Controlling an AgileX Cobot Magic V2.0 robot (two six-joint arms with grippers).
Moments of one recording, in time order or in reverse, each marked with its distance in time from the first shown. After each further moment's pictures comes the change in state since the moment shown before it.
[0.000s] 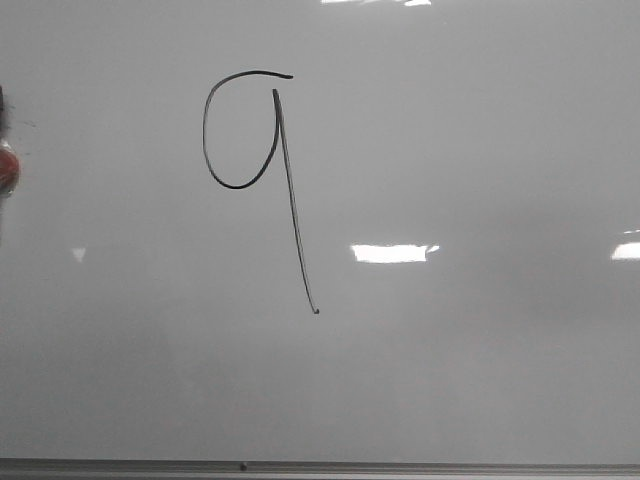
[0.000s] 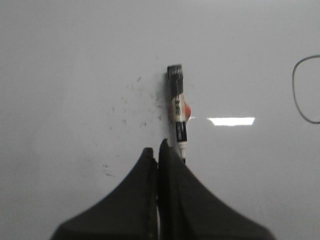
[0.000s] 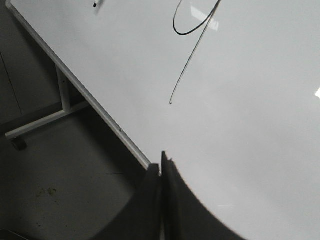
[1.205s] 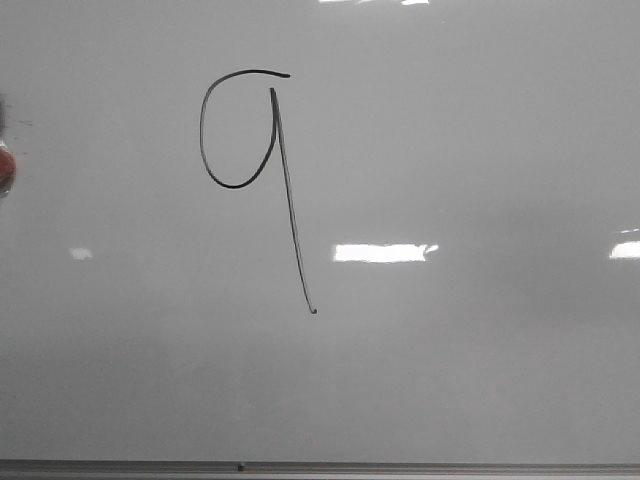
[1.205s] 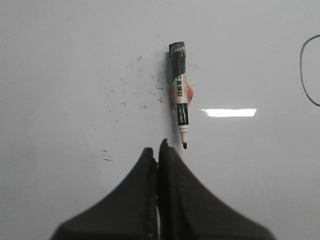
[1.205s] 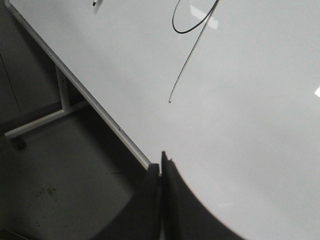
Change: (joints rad) left arm 0.002 0.000 0.033 0.000 -0.021 0.000; right arm 0.000 0.000 0.000 0.000 0.000 0.000
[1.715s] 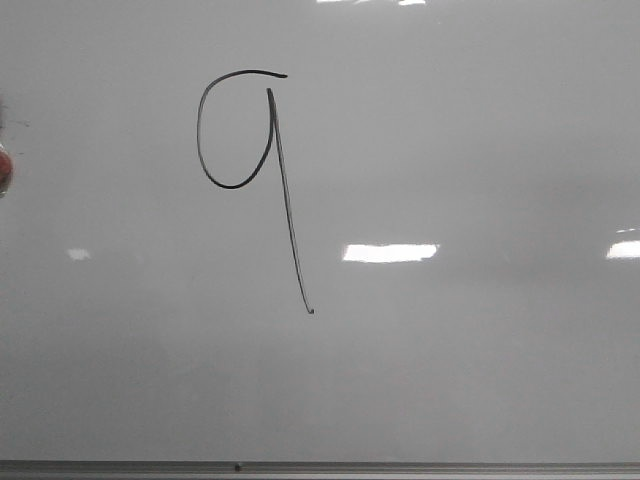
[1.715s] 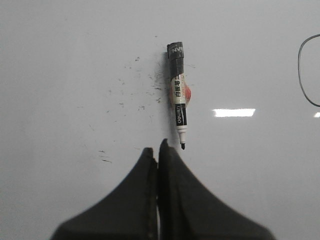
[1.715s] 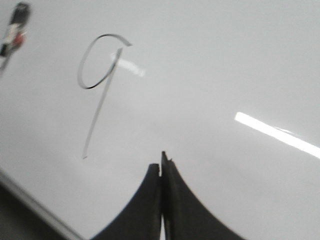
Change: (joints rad) left arm 0.000 0.000 0.000 0.000 0.000 0.000; right arm 0.000 -0.032 0.082 -0.090 -0.443 0.181
